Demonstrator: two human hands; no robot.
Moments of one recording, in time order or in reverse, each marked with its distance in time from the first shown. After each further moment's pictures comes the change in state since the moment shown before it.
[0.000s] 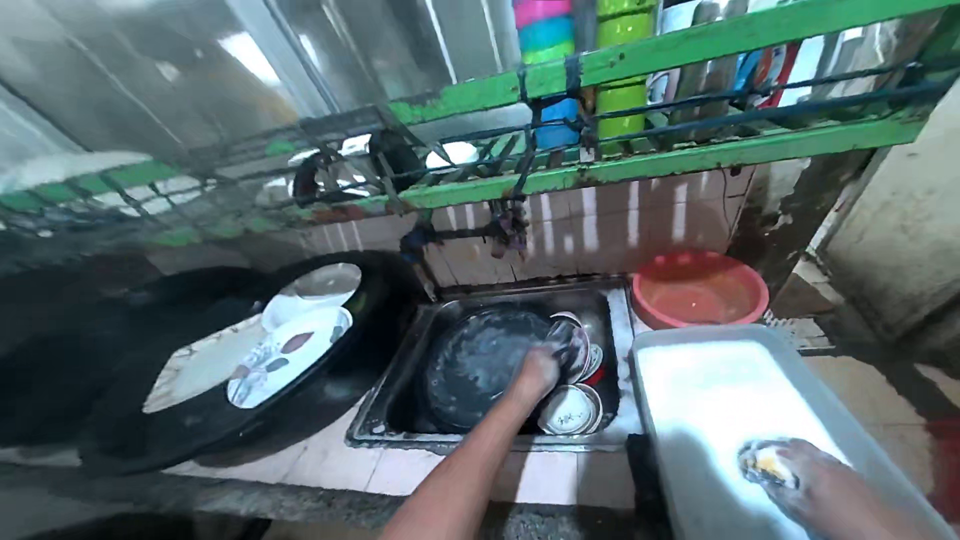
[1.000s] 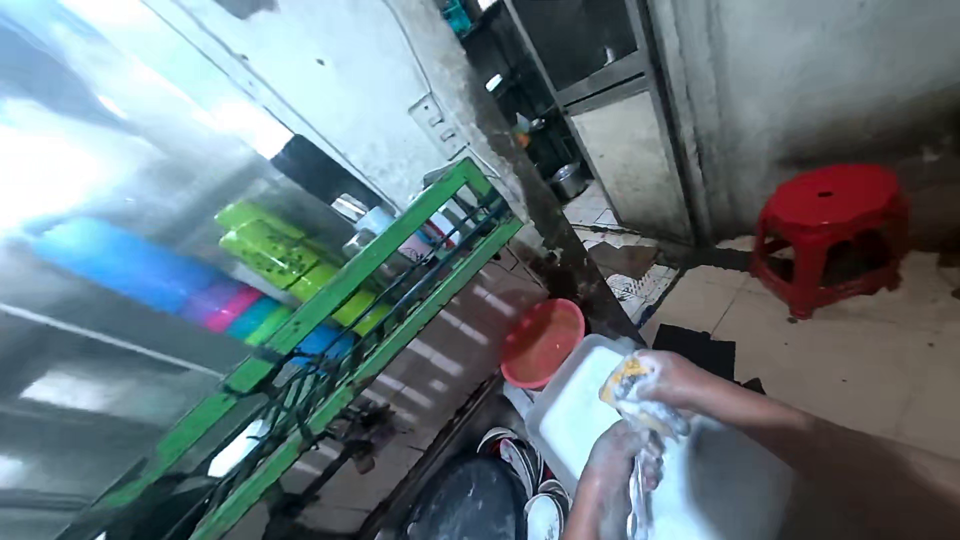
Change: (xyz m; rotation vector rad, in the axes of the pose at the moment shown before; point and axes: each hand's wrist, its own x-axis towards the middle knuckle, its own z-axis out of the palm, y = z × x) left_hand -0.091 0.182 0.113 -0.760 -0.898 -0.027; right_hand -0.017 -0.002 -0.063 0.921 0.373 0.142
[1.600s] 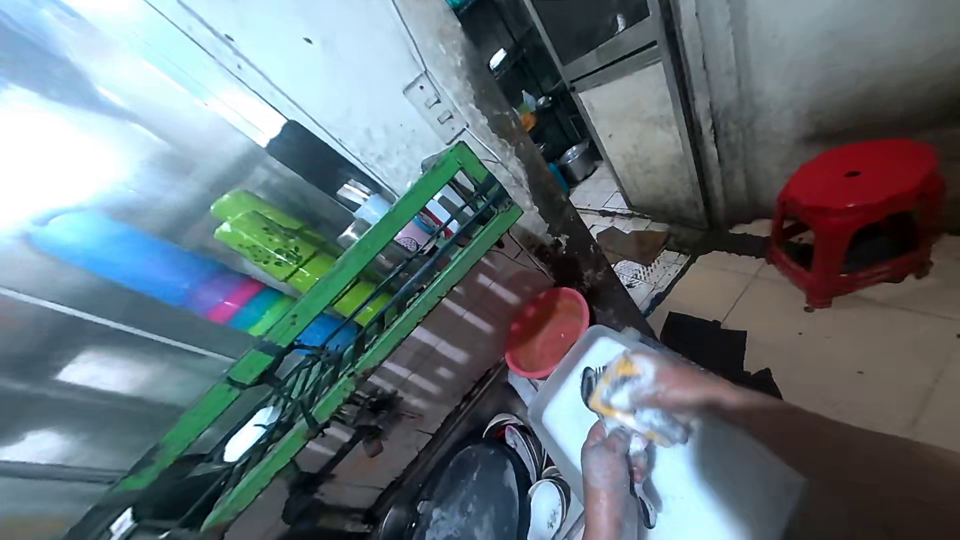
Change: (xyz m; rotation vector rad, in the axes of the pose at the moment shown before) left_hand -0.008 -0.012 0.018 -0.118 0.443 0.210; right_hand 0.002 0.001 0.012 0.245 -0.114 -0.074
